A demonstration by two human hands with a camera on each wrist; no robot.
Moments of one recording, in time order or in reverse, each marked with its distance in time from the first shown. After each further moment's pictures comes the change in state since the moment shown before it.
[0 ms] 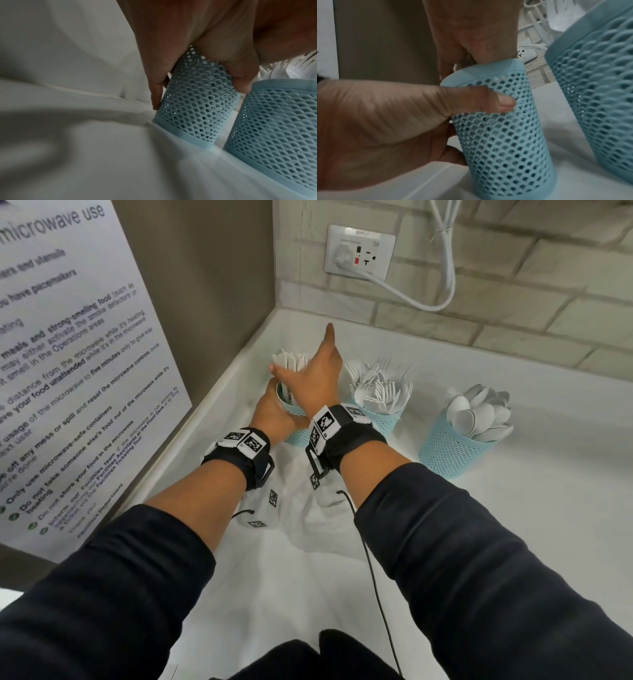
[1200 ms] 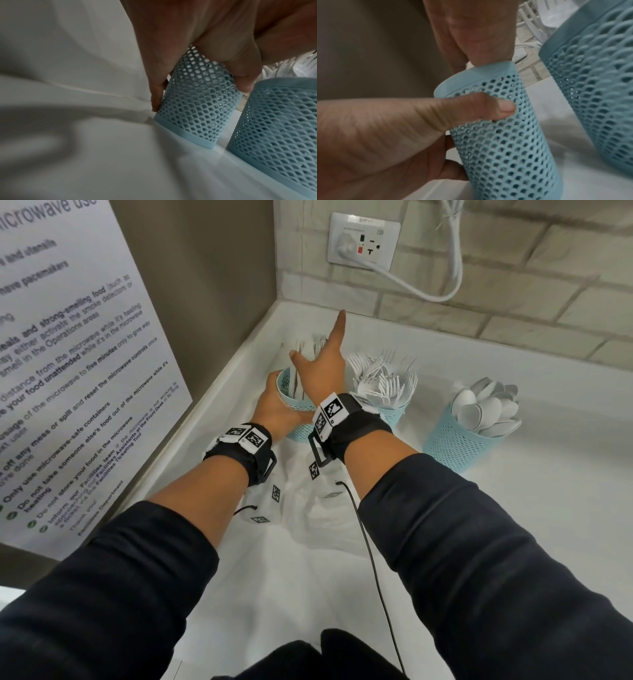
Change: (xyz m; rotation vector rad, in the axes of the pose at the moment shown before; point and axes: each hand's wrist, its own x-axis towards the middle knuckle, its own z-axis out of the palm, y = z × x) left_hand 0.006 -0.014 0.000 -0.109 0.003 0.041; right_hand 0.005 -0.002 -0.005 0.185 0.017 0.085
